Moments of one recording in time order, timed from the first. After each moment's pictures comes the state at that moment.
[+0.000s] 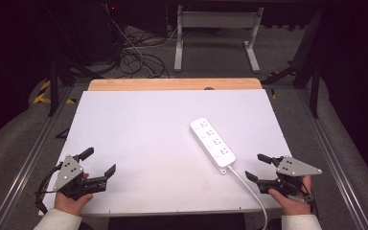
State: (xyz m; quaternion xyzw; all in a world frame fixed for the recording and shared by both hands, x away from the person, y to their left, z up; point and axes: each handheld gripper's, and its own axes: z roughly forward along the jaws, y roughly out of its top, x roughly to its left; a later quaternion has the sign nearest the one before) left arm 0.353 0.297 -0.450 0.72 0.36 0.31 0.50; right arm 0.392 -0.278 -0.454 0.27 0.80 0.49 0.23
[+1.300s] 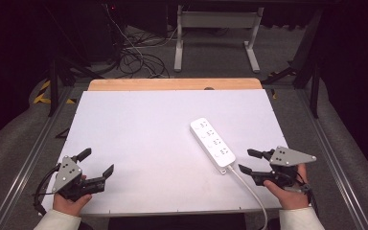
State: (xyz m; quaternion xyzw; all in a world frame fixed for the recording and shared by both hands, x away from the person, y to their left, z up) left arm 0.349 0.299 -0.447 0.72 0.37 0.33 0.49; right arm 0.404 -0.253 -0.417 0.24 0.82 0.49 0.19
